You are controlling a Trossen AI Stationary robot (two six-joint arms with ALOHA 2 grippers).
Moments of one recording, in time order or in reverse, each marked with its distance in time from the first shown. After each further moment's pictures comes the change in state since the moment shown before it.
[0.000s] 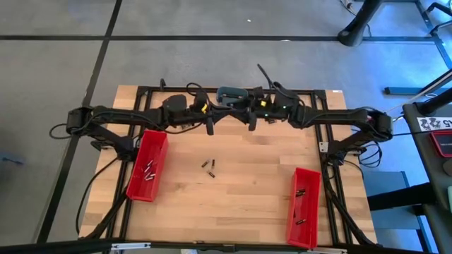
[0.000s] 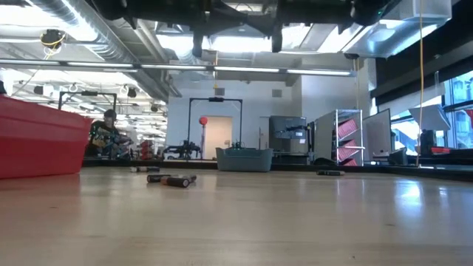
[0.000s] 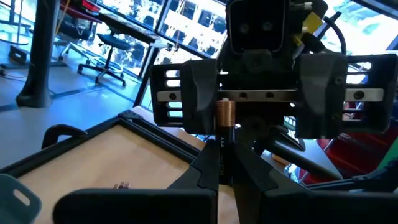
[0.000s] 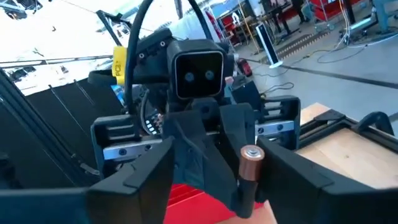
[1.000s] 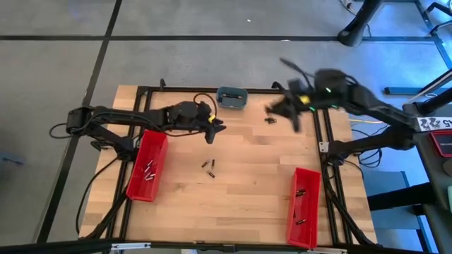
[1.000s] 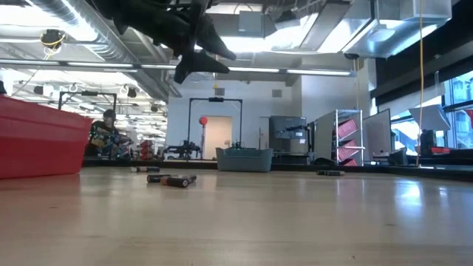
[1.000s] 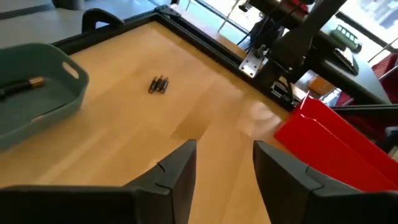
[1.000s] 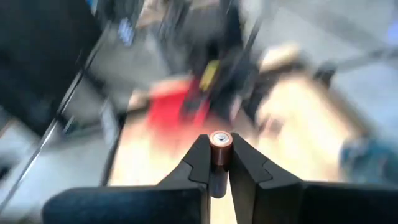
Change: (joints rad) left arm -0.018 0.002 -0.001 -0.406 -0.005 -0.063; right arm 0.030 -0.304 0.465 -1.199 -0.033 -0.318
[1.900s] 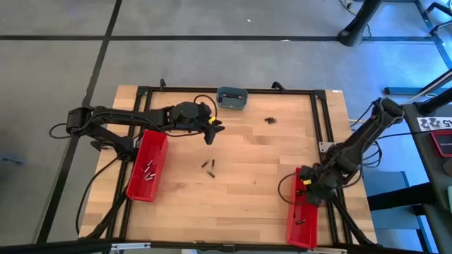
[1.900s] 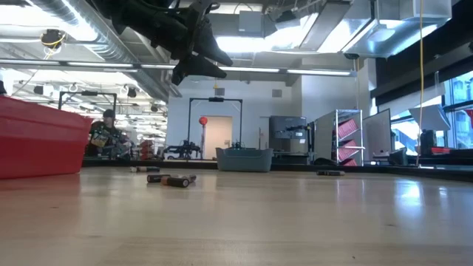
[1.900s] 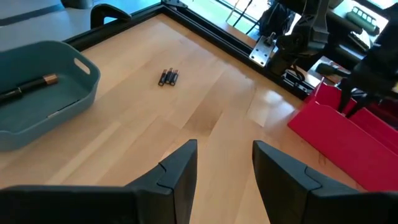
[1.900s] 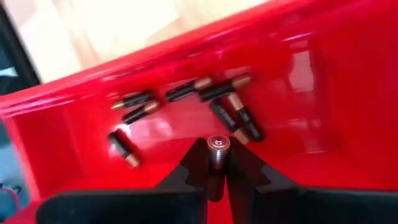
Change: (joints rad) left arm 0.001 -0.001 0.001 -0.047 -0.018 0.050; right arm 1.063 -0.142 -0.857 -0.115 0.272 1.102
